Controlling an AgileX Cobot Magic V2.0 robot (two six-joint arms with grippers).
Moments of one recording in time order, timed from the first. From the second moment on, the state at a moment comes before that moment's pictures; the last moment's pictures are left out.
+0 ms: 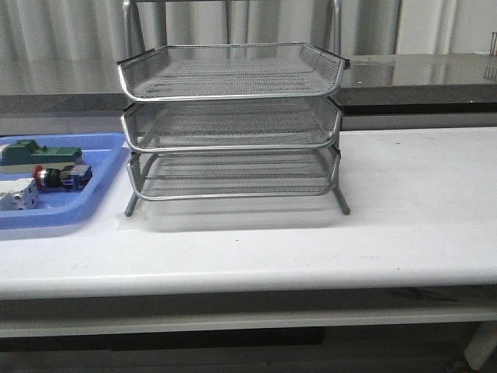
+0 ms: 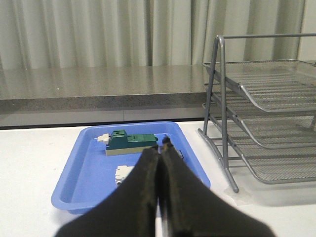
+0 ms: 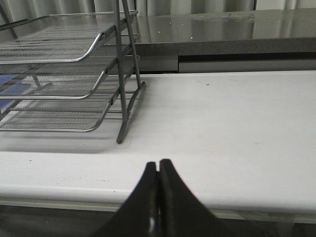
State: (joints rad) left arm -0.06 0.00 0.00 0.02 0.03 -0.02; right arm 0.15 -0.01 0.03 0.06 0.13 0.01
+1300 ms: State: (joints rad) left arm -0.06 0.00 0.00 0.02 0.03 -0.02; right arm 0.15 0.00 -0.05 0.10 0.15 0.01
